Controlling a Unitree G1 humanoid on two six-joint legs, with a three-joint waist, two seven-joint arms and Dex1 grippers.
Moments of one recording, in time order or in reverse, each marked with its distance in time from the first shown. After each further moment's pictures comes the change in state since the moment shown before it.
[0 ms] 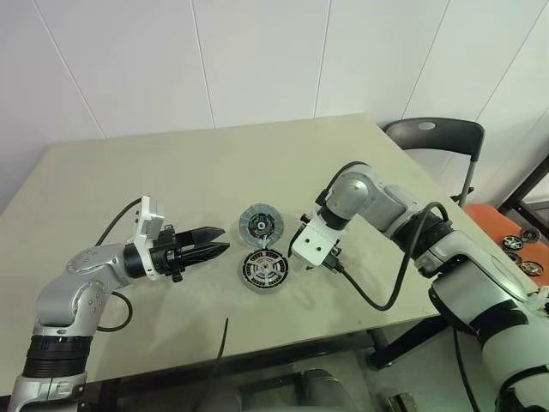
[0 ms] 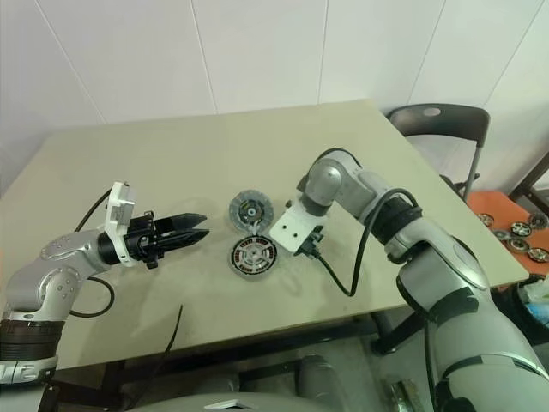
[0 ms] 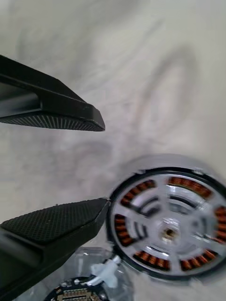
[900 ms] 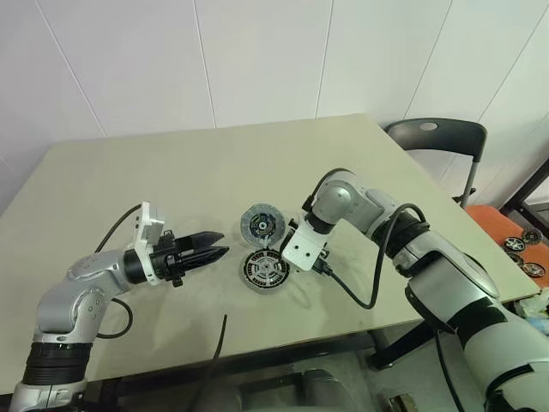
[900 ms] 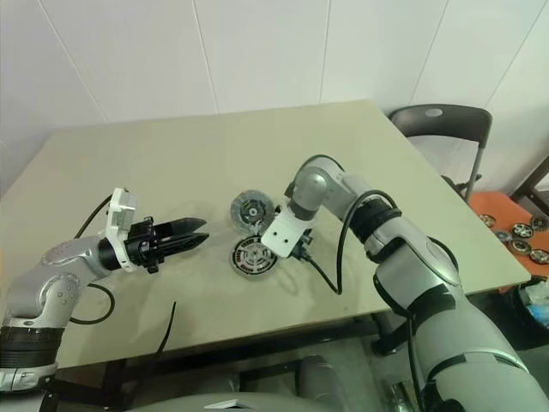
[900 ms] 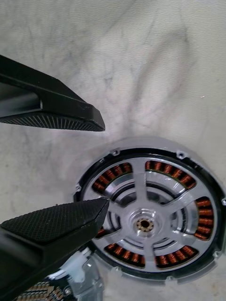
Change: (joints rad) left arm 0.045 -0.008 0.007 -0.019 -0.007 0.000 0.025; right arm 0.005 0.114 -0.035 0.123 -0.056 -0.058 -0.003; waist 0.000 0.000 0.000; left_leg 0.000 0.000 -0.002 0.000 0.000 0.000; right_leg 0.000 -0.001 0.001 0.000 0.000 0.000
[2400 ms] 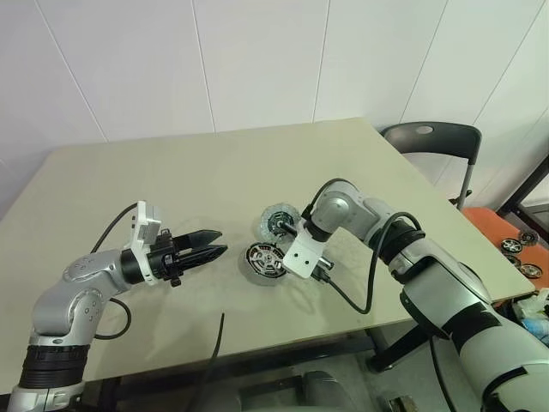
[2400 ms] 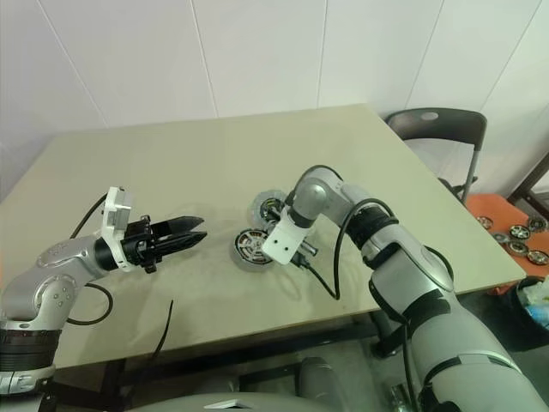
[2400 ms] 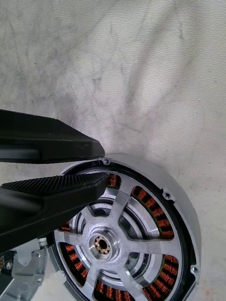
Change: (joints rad) left arm 0.000 0.000 0.019 -0.019 -0.004 -0.001 0.006; right arm 0.025 0.031 -0.031 0.057 -0.086 -0.063 -0.069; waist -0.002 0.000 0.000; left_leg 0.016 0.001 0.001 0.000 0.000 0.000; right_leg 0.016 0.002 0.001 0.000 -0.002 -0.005
